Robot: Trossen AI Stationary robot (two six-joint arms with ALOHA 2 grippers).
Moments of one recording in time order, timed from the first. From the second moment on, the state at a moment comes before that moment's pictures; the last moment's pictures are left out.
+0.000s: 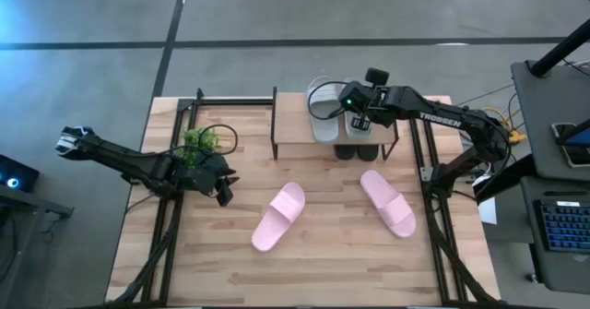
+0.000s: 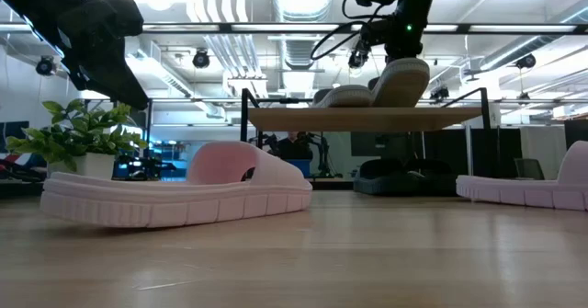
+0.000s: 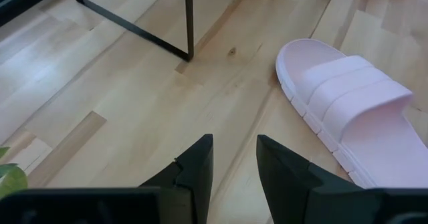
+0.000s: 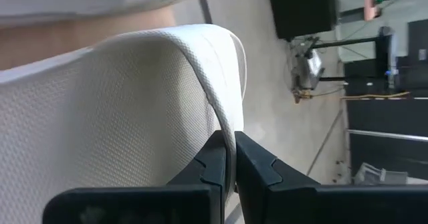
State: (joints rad) left arm -0.27 0.80 0.55 -0.59 -0.50 -0.67; right arm -0.41 1.51 1.36 -0.93 0.76 -0.36
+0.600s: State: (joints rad) left arm -0.27 0.80 0.55 -0.59 -0.50 -0.68; right arm -0.41 1.52 1.36 -0.99 0.61 -0.21
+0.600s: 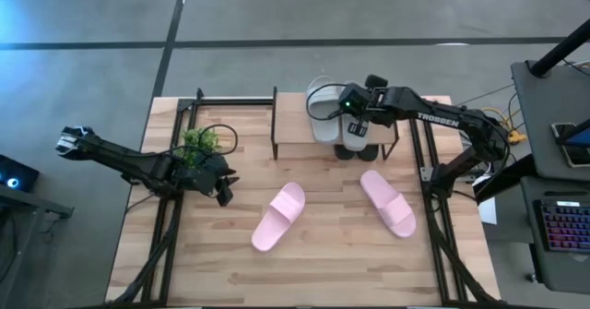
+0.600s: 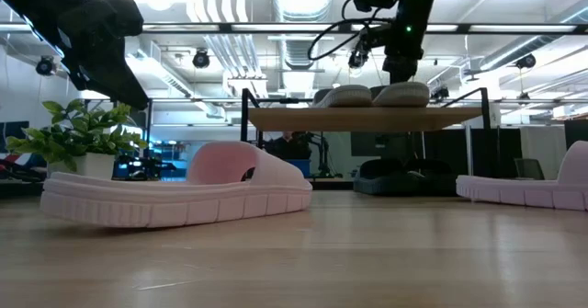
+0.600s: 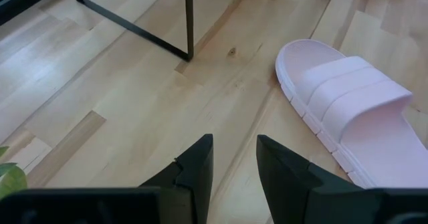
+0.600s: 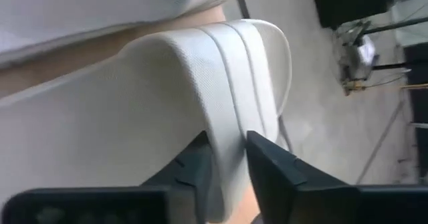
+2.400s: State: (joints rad) left arm -0.27 1.45 0.57 -0.07 -0.15 -0.48; right arm 0.47 1.61 1.53 -1.27 0.32 1.02
